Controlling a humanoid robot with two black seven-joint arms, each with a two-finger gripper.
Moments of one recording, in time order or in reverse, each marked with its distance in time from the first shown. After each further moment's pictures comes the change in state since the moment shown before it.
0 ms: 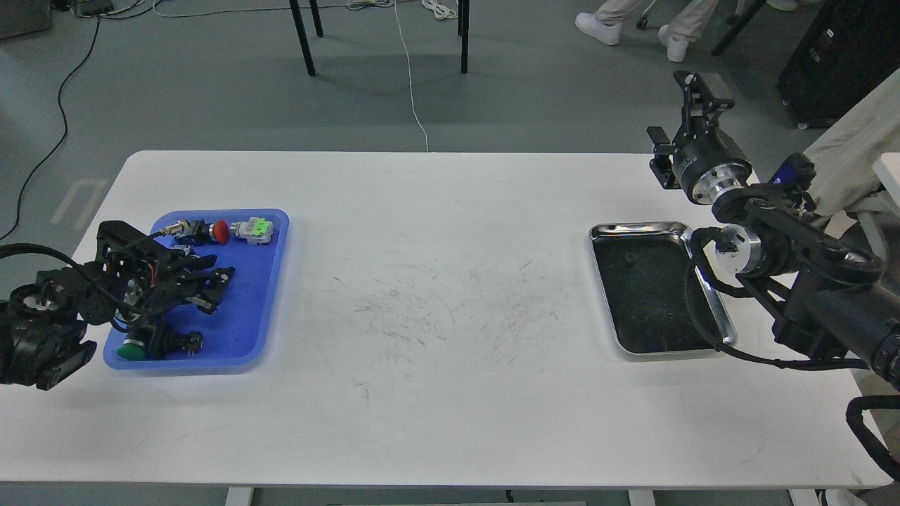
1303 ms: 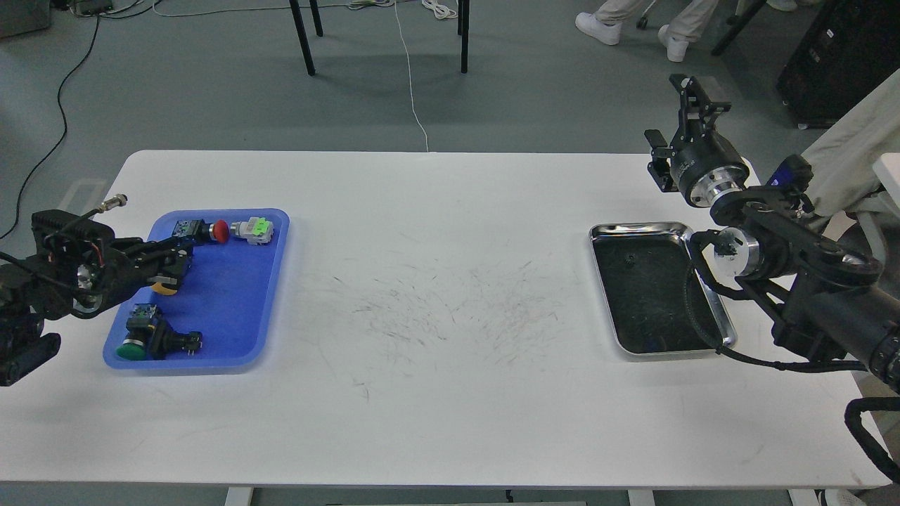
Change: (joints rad) left arm 0.015 0.155 -0.239 -0.079 -0.012 -0.056 0.000; right arm -0.004 0.006 0.000 -0.001 -0.024 0.002 0.000
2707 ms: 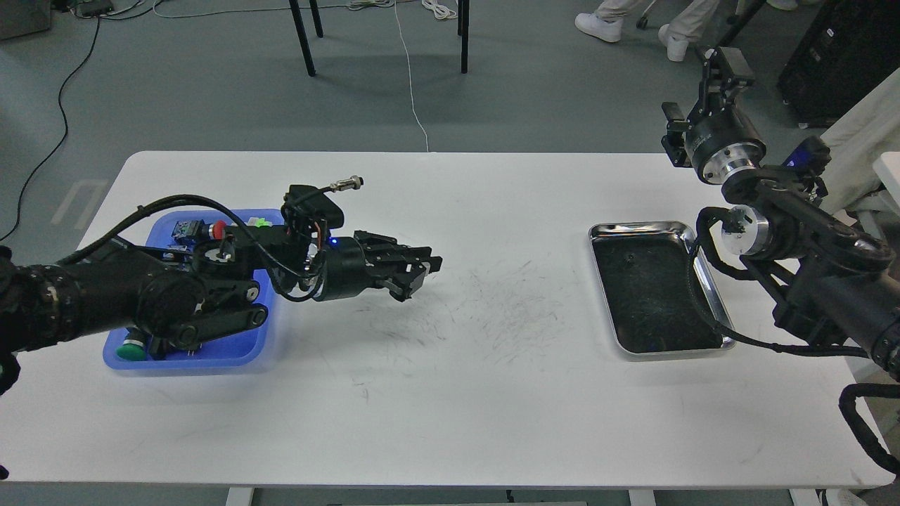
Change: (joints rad) left arm -0.263 -0.313 -0.039 -0.422 0.128 -0.072 0.000; right arm 0.017 0.003 0.104 -0.013 -0.011 -0.018 -0.005
